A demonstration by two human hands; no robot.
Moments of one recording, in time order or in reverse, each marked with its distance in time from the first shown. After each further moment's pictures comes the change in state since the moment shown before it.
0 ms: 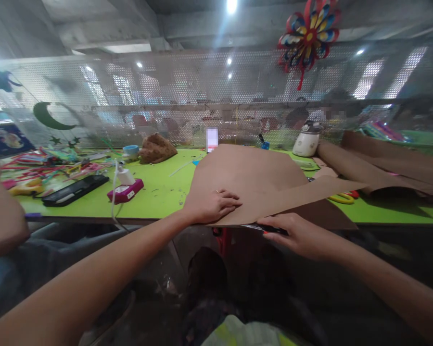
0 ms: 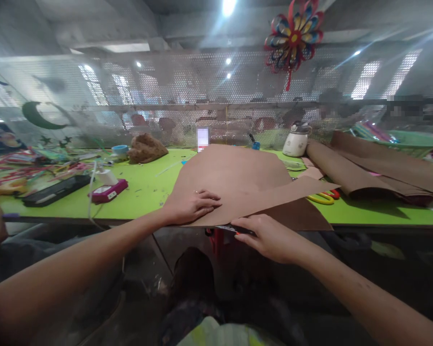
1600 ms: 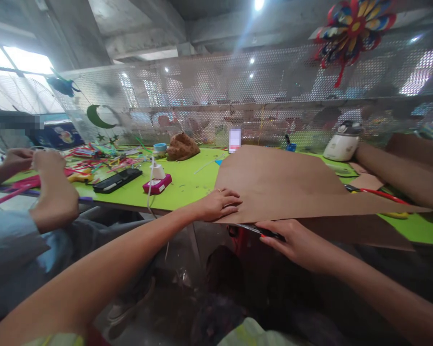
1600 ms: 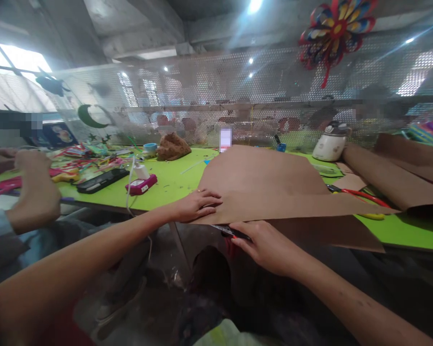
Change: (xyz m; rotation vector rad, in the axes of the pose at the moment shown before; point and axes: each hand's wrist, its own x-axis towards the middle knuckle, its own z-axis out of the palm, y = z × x) left_hand -0.061 -0.018 -0.017 0.038 0.006 -0.117; right_hand 0.040 -0.039 0.034 0.053 0.047 -0.108
